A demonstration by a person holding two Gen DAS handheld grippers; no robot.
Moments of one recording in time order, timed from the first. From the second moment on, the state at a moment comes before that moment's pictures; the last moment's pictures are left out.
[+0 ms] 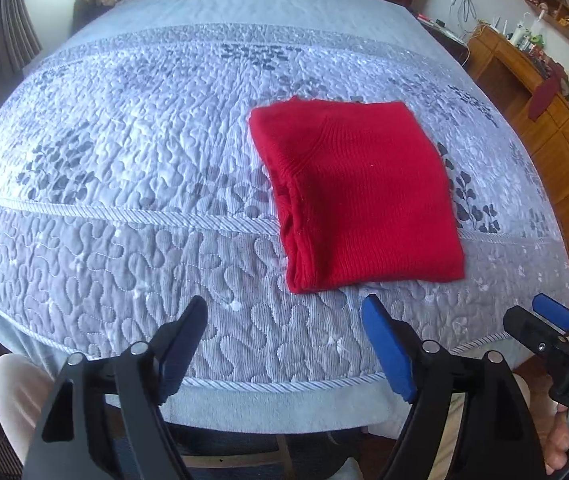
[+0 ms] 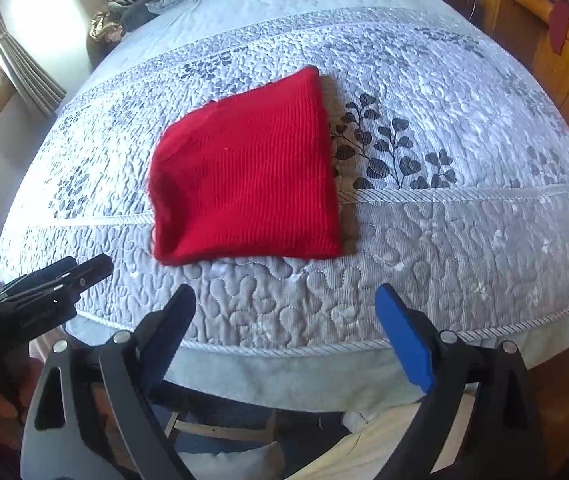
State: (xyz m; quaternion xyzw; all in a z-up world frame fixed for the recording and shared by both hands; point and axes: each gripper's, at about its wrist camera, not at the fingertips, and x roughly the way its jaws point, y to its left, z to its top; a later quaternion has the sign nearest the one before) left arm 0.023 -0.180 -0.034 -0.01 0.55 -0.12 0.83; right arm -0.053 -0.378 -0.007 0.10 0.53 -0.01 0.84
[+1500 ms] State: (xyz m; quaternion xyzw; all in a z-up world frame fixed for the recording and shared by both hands) left arm -0.009 -0.177 0.003 0.04 0.52 -0.09 0.85; right arm -0.060 -0.349 0.007 0.05 0.53 -0.08 0.84
